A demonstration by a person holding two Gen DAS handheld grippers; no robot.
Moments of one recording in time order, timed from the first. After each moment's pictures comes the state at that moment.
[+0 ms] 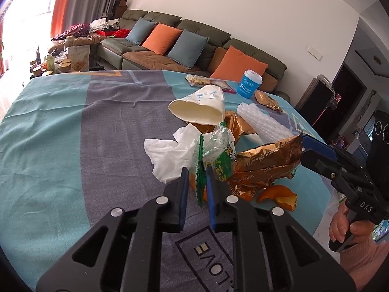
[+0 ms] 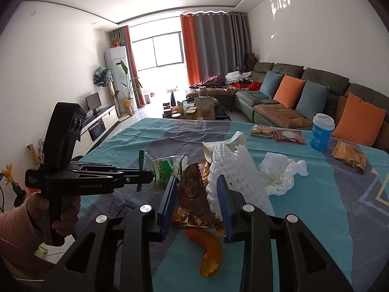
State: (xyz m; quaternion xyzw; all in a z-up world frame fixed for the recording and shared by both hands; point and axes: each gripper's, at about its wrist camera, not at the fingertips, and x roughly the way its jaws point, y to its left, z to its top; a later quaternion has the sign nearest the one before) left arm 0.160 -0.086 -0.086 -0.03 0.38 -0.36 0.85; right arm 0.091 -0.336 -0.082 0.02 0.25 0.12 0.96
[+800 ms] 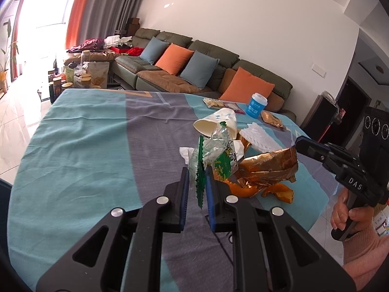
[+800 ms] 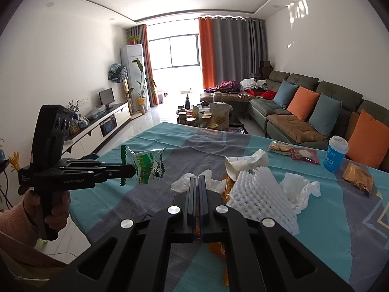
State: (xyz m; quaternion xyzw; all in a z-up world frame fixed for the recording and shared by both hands) left arm 0.125 -0.012 -0.054 -0.05 0.33 -0.33 0.89; right arm 0.089 -0.309 -0.056 0.00 0.24 0.16 0.96
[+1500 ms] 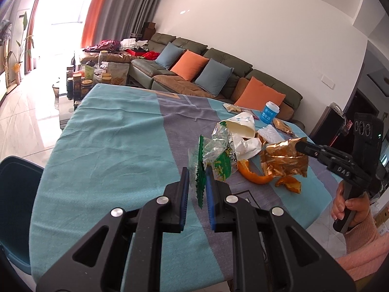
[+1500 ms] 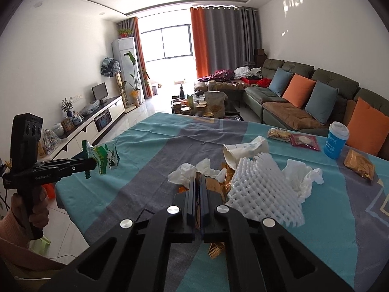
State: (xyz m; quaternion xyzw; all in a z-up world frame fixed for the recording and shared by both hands) left arm 0.098 0.057 -0.051 -0.07 0.32 -0.29 0.90; right arm 0.096 -0.301 -0.063 0.01 0.27 0.14 0.95
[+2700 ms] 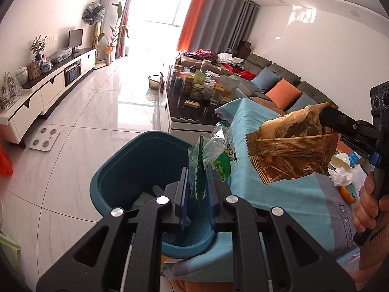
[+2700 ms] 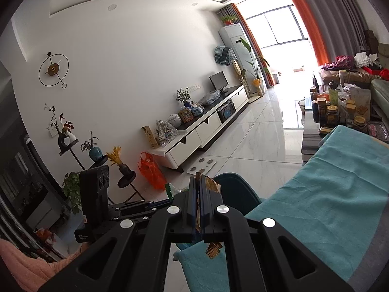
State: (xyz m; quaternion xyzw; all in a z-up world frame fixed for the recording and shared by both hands) left arm 0.067 0.290 -0.067 -0.14 0.32 -0.01 0.94; right arm 0.210 -0.033 -0.050 0.08 0.29 0.50 0.81
